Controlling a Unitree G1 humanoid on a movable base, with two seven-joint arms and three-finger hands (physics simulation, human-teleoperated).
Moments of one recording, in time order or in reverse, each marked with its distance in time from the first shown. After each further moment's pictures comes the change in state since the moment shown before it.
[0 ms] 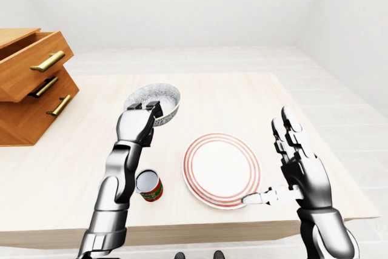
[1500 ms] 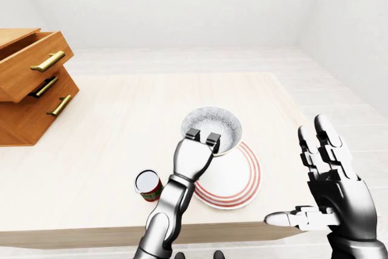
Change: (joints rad) left arm 0.281 -0.266 -0.394 -0.174 0.302 -0.043 0.091; right arm 0.143 0.158 -0.217 -0.136 0.099 -0.056 0.215
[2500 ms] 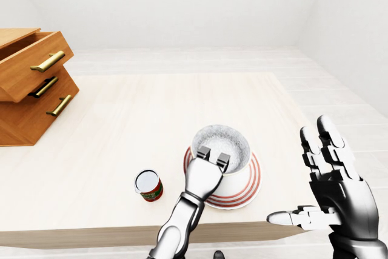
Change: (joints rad) left arm 0.063 0.001 -0.122 0.211 0.085 0.015 0.229; right arm -0.022 0.027 -0.049 0.024 0.016 -0.004 0.038
